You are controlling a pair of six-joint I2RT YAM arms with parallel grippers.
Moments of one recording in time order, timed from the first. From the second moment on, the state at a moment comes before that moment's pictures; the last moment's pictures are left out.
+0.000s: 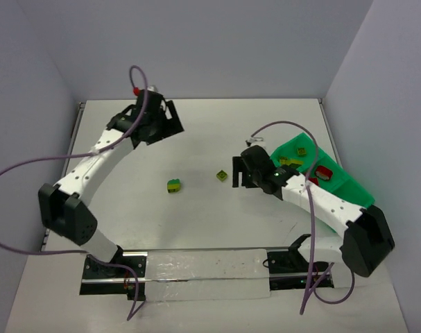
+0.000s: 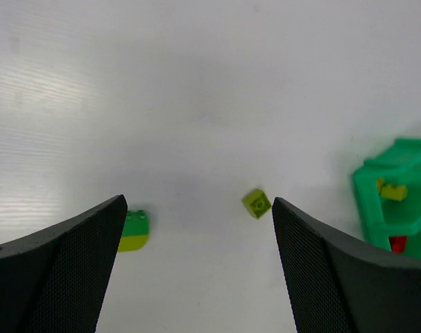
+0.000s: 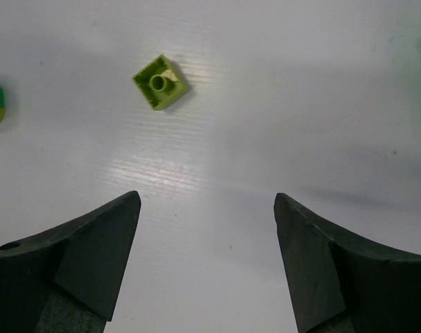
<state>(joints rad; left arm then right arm) -0.50 1.60 1.54 -0.71 -0.13 -0.69 0.63 1.22 0.82 -0.45 0.25 0.51</state>
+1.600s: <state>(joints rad) -0.42 1.47 1.33 -0.77 -0.13 -0.69 0.65 1.94 1.29 -0.47 0.11 0.20</state>
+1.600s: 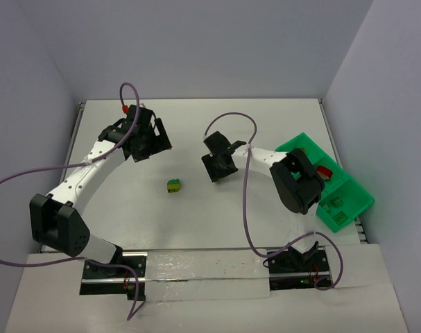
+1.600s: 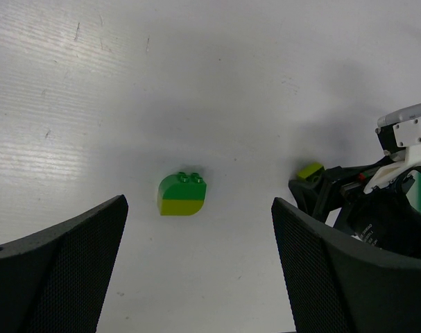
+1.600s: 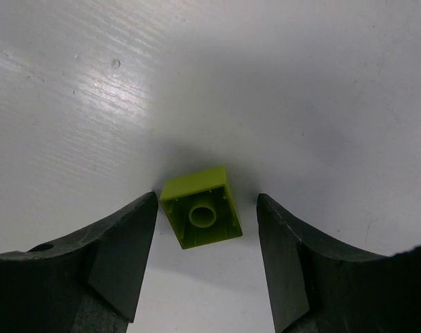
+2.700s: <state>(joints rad) -0.42 1.50 1.32 -0.75 -0.12 -0.65 0.04 1.48 1.09 -0.37 0.17 0.42</state>
